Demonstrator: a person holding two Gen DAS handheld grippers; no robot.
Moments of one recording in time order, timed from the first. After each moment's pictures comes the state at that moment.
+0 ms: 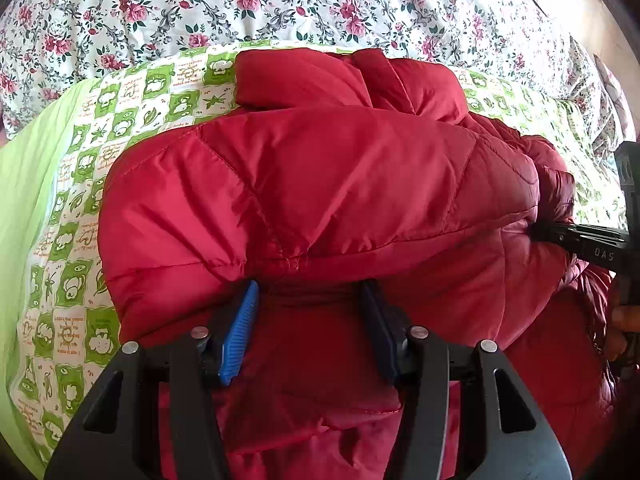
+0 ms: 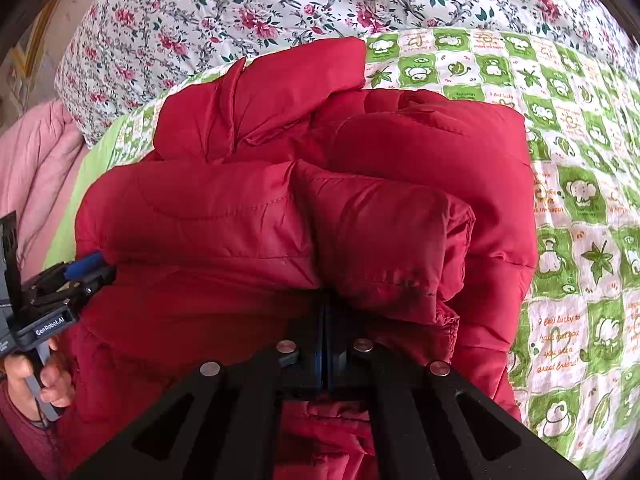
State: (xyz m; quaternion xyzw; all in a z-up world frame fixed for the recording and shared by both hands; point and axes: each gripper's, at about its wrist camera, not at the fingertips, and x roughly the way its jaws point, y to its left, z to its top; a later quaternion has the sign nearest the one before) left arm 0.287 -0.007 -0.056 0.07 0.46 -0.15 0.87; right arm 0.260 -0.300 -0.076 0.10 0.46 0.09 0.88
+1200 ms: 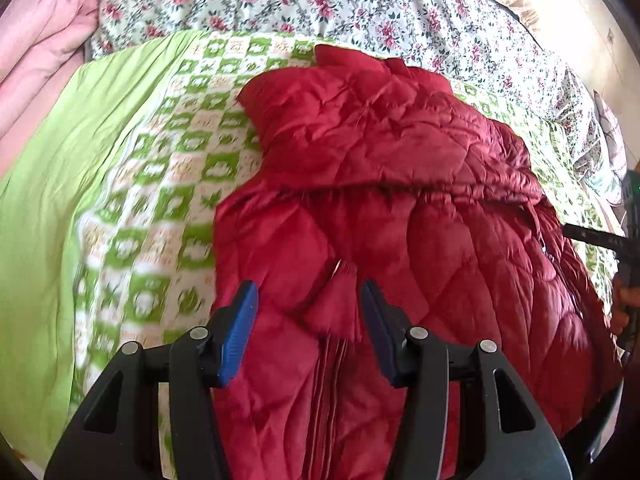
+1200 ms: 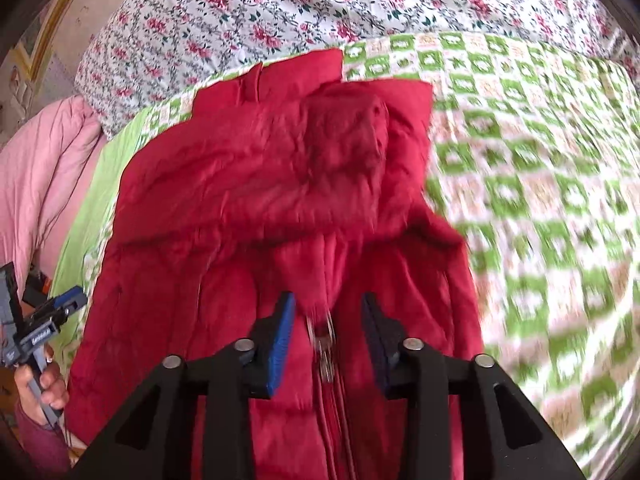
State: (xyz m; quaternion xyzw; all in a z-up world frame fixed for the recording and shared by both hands) left arm 0.137 0.103 -0.016 0.00 0.48 -0.12 0.87; right arm 0.118 -0.317 -0.029 0.11 0.47 0.07 0.87
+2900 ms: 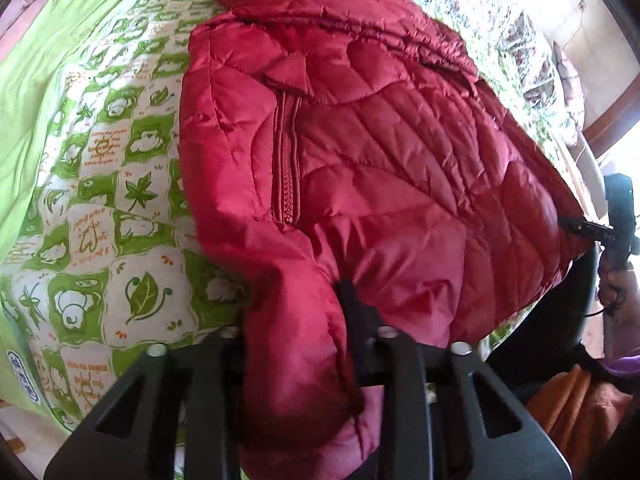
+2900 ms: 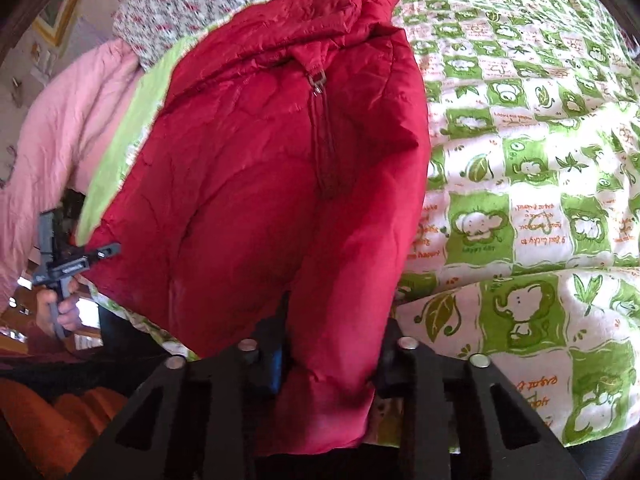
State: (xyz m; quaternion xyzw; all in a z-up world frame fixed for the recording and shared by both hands) left arm 0.019 0.128 -0.051 -0.01 0.56 -0.21 0.80; right arm -0.070 -0.336 -0.054 0.14 0.54 0.13 0.82
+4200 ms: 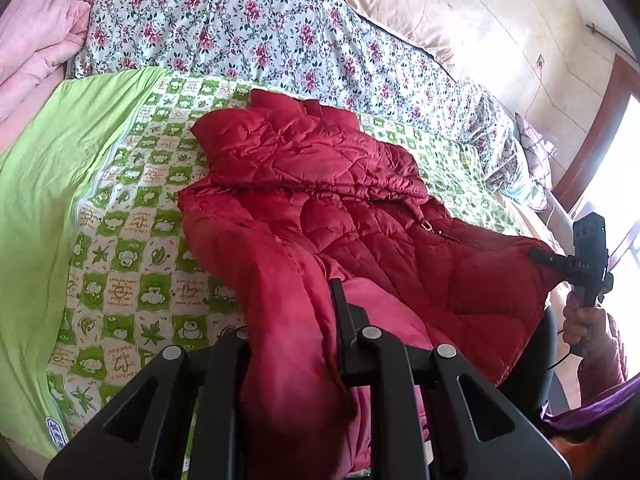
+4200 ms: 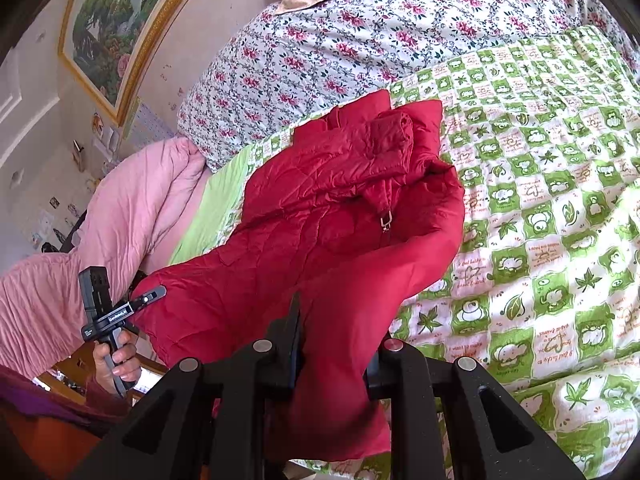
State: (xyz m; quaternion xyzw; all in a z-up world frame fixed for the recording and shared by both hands) left arm 0.033 0.122 0.046 -0.06 0.40 -0.24 0.88; right arm -0.060 -0.358 0.020 0.23 0.37 0.19 0.88
